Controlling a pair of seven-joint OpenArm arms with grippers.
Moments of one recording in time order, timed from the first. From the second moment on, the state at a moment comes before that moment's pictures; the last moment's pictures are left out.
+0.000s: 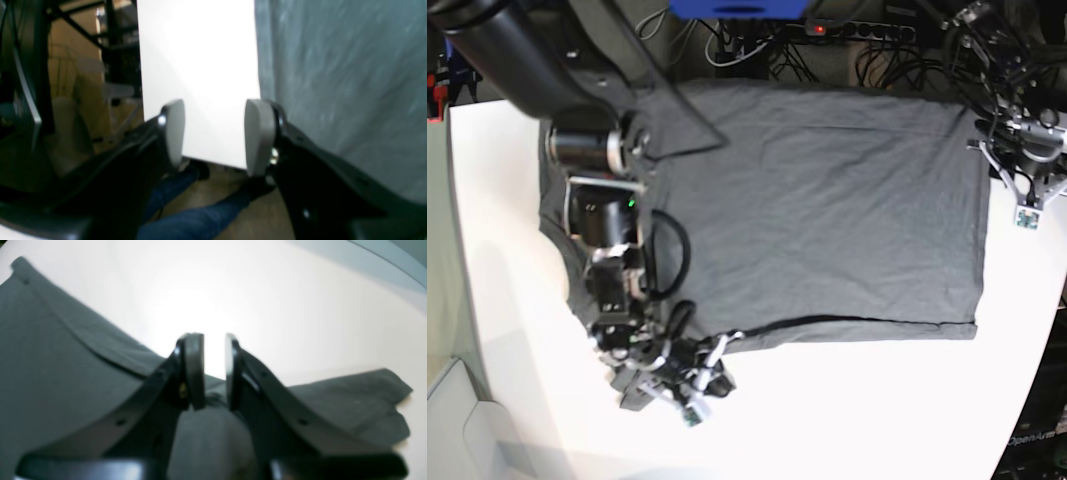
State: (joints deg) left arm 8.5 -3.3 -38.4 114.5 15.9 -40.7 56.7; right arm 37.7 -6.8 10.8 45.7 -18.8 39.6 -14.5
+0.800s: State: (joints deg) left arm -3.4 -2.8 -19.6 112.2 15.8 -40.7 56.0; right arm 28.0 -7.8 -4.3 43.0 -18.4 39.4 -8.3
